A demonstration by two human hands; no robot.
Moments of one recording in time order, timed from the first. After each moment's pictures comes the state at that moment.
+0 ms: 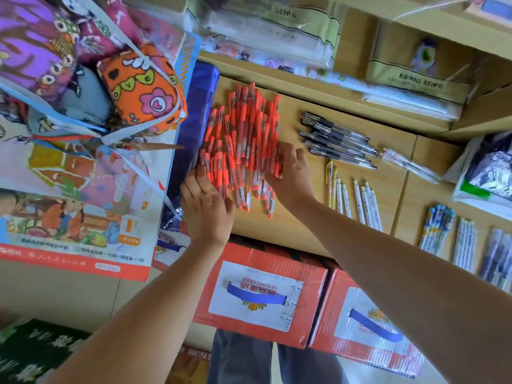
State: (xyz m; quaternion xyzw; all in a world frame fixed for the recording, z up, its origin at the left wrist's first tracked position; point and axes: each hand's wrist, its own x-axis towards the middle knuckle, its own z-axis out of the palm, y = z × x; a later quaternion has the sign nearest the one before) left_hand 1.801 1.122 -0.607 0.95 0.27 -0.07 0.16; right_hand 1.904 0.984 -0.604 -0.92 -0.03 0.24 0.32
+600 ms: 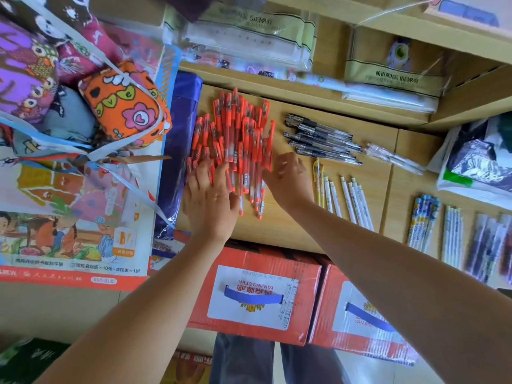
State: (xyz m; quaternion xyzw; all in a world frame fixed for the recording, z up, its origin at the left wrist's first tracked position) left_hand 1.823 1.113 -0.597 0.97 0.17 -0.07 0.17; right_hand 1.903 0.970 -0.597 -0.92 0.06 0.25 0.30
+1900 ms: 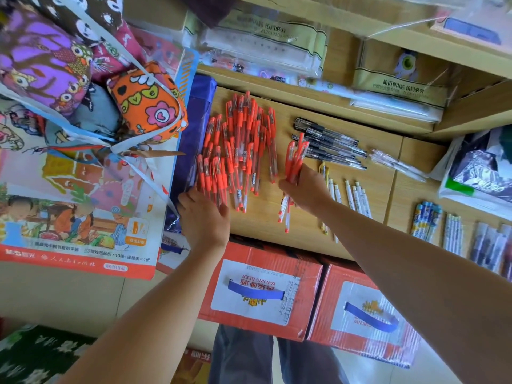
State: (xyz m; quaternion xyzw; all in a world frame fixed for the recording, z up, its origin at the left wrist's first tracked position) left_hand 1.796 1.118 -0.586 0.90 0.37 -0.14 0.19; right_hand 1.910 0.944 -0.584 -0.88 0.02 0.36 0.32
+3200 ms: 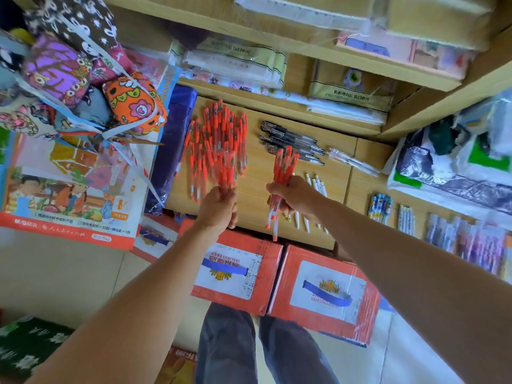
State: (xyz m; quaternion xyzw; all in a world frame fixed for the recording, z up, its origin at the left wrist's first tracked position) left_hand 1.800 1.038 -0.510 0.66 0.37 -0.19 0.63; right_hand 1.887 0.878 -0.503 -0.74 0.08 0.49 0.45
